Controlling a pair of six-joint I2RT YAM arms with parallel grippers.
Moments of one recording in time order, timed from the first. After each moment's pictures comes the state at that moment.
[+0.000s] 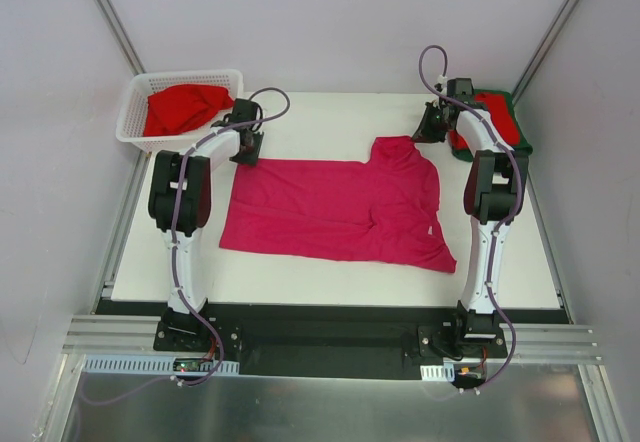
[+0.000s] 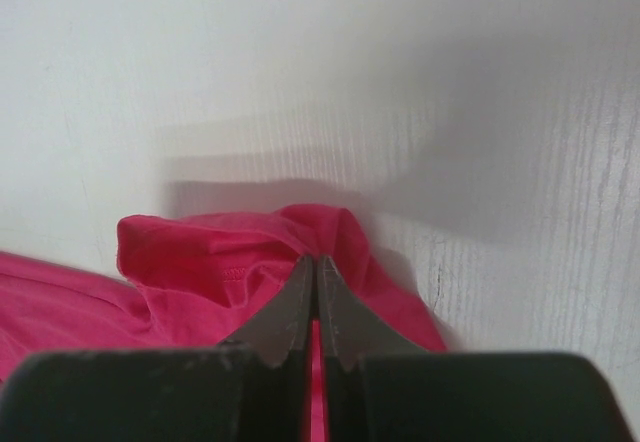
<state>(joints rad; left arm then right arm) -0.19 2.14 1.59 -0.48 -0.11 0.07 0.01 2.37 2.03 -0.63 -0.35 0.27</state>
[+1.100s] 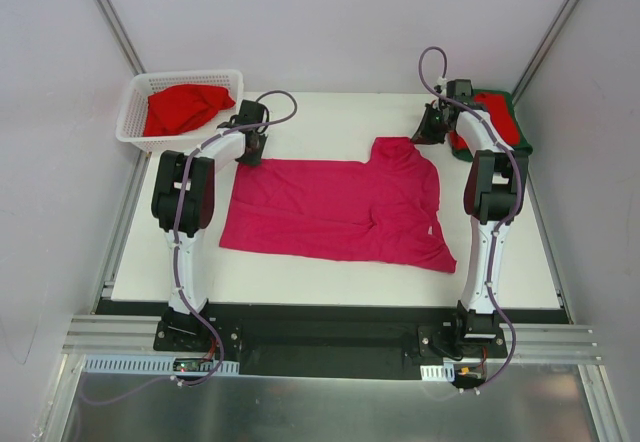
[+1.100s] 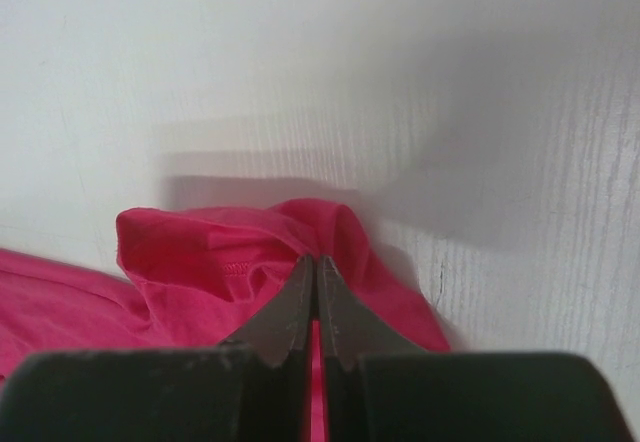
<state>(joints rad) -0.22 2.14 1.58 -0.47 -0.17 0.10 0.01 2.37 2.02 -0.63 -0.36 0.28</state>
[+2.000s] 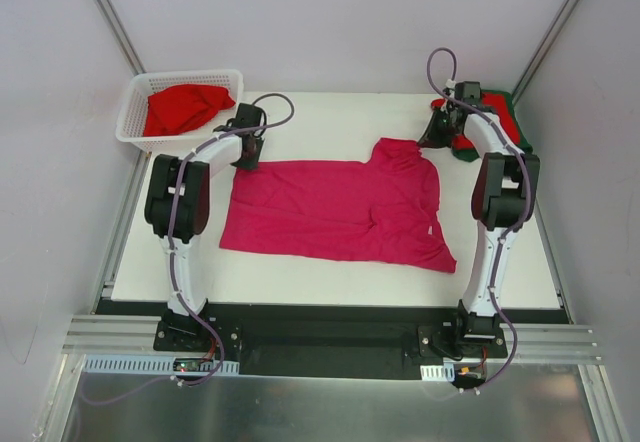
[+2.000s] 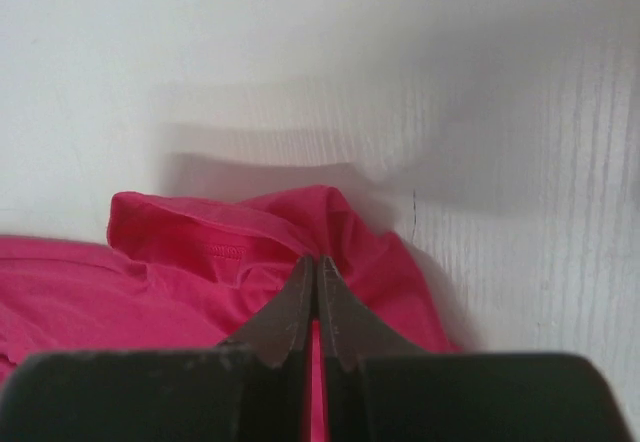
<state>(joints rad) -0.22 2.07 1.50 -0.48 -0.19 0.08 -0.01 2.27 1.90 -0.62 -0.34 0.30</state>
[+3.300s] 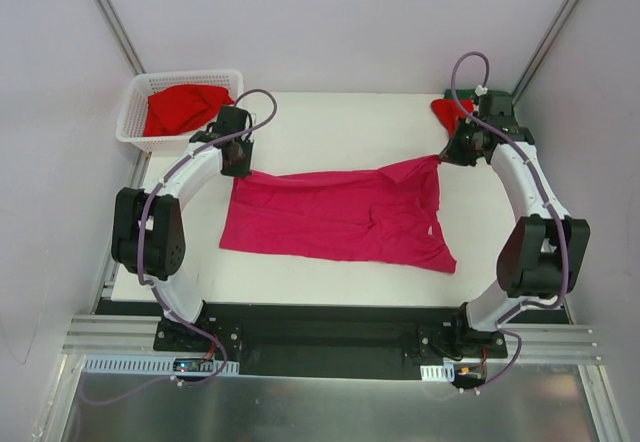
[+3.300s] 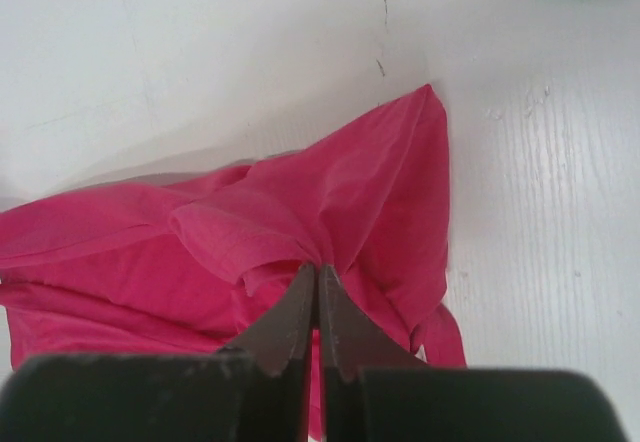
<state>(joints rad) -0.22 1.72 1.31 -0.60 -0.08 -0.07 -0.01 1.64 1.42 -0.67 -0.20 0.35</state>
